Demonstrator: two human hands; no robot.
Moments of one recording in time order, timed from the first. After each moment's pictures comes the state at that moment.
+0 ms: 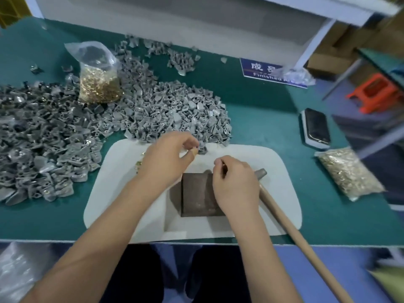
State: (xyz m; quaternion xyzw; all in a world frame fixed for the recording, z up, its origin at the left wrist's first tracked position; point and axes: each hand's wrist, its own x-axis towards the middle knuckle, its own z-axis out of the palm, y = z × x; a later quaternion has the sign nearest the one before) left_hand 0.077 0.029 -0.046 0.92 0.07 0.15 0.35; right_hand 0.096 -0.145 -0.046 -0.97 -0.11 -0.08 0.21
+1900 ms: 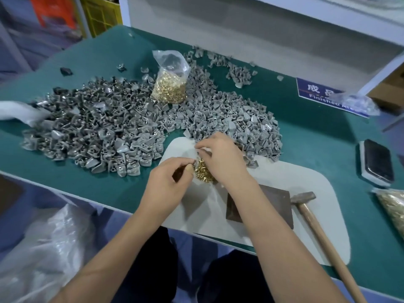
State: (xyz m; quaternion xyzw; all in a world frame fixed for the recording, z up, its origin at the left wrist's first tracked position) left_hand -0.031 0.066 -0.078 0.81 0.21 0.27 0.47; right_hand 0.117 -0.021 -0.041 -0.89 -0.41 0.02 0.19
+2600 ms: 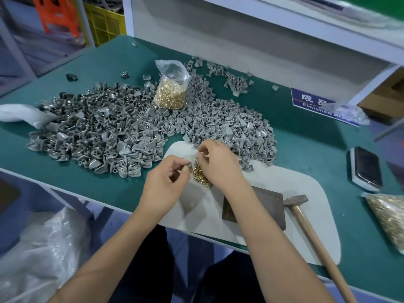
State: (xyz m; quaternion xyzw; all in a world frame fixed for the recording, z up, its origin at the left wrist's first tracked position) left_hand -0.030 0.067 -0.089 0.73 0.24 0.28 0.57; right_hand 0.108 -0.023 -0.041 -0.90 -0.40 0.03 0.19
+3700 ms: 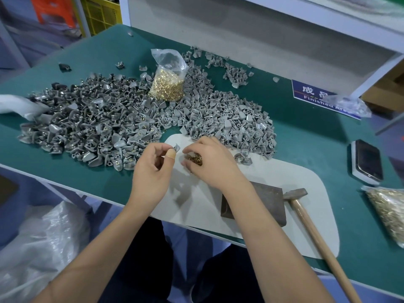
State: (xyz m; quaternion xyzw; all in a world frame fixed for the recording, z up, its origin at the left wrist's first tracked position) left_hand -0.031 0.075 -0.089 0.69 0.29 0.34 0.57; right_hand 0.103 -0.030 -0.045 -0.86 -0.49 0.03 0.16
